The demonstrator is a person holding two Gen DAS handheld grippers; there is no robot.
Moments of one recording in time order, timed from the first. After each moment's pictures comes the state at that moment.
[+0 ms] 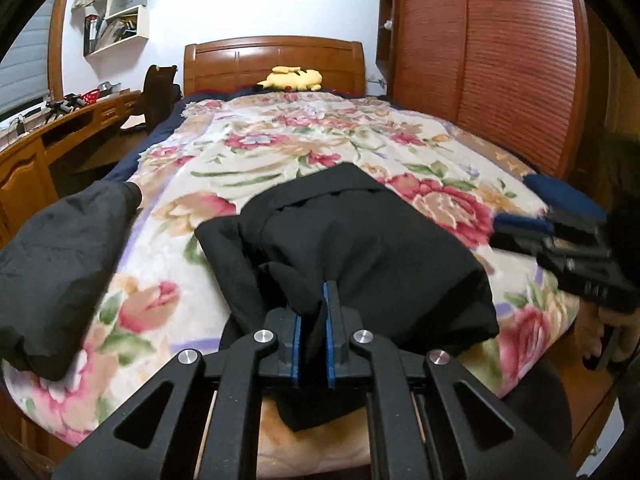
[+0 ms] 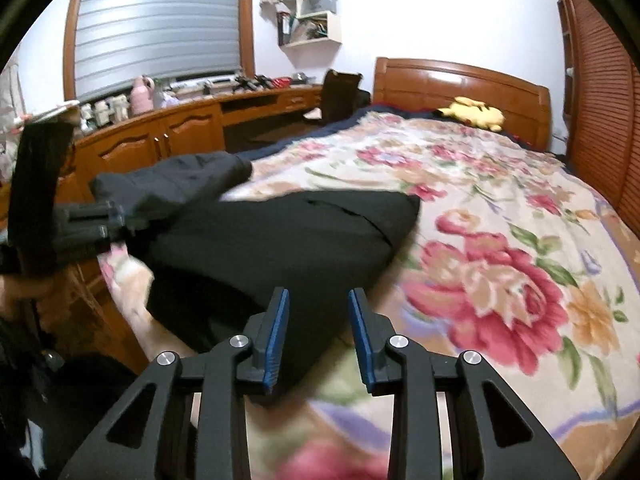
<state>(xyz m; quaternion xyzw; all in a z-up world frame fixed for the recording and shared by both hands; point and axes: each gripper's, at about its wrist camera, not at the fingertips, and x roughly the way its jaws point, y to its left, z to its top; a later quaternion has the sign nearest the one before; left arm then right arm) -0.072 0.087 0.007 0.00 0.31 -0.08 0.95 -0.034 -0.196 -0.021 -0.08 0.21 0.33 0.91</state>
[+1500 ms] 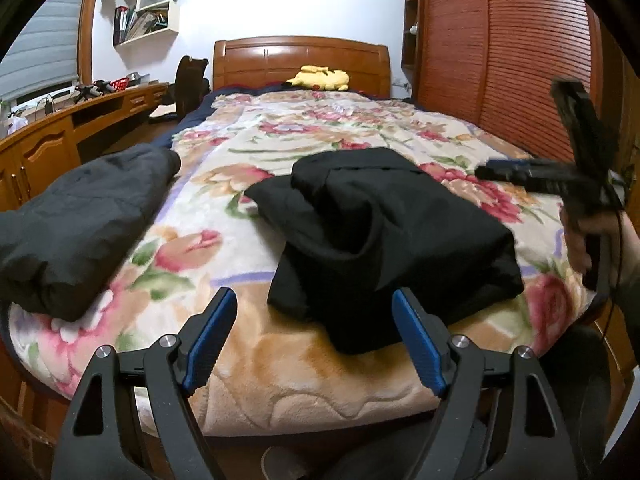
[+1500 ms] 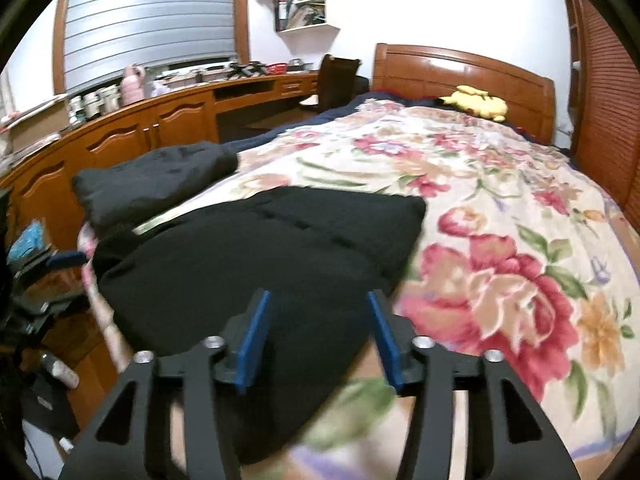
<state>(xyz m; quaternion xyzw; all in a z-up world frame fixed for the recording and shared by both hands) -0.117 0.124 -0.030 -0.02 0.30 -0.03 0.95 0.030 -0.195 -0.037 -0.09 0.25 0.31 0.91</state>
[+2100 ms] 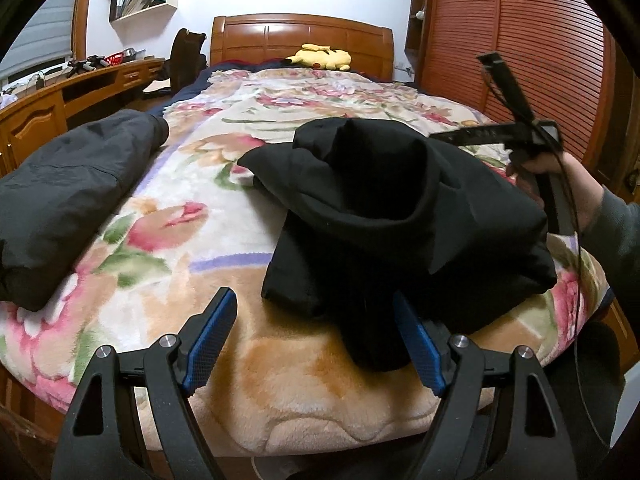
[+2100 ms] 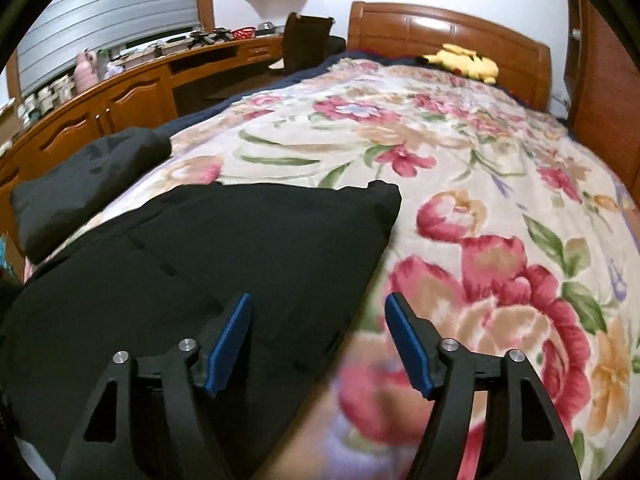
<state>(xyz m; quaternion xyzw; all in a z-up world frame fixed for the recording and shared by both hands) -0.091 0.128 -0.060 -0.04 0.33 -0.05 0.94 0.164 -0.154 -0.054 -0.09 0.33 0.28 0.89</state>
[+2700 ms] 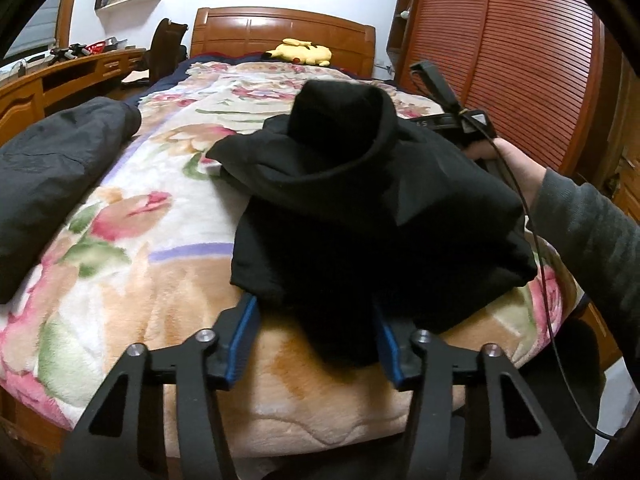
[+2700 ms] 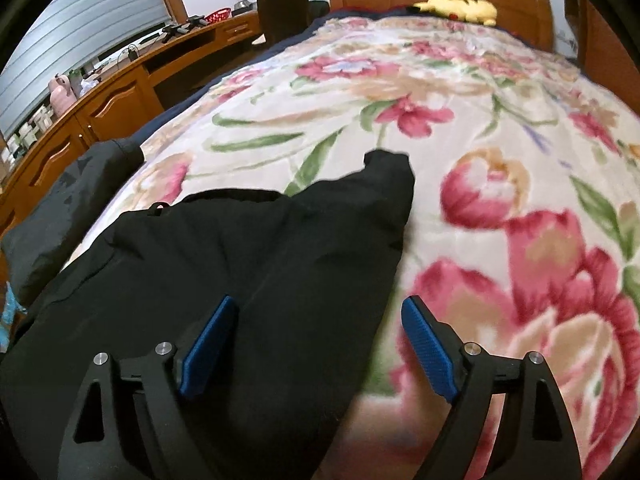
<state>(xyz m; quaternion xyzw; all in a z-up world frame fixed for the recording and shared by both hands) -0.090 0.113 -0.063 -0.06 0.34 -0.09 0.93 0.240 -0.133 -0.090 -0.03 0.42 0.31 0.86</state>
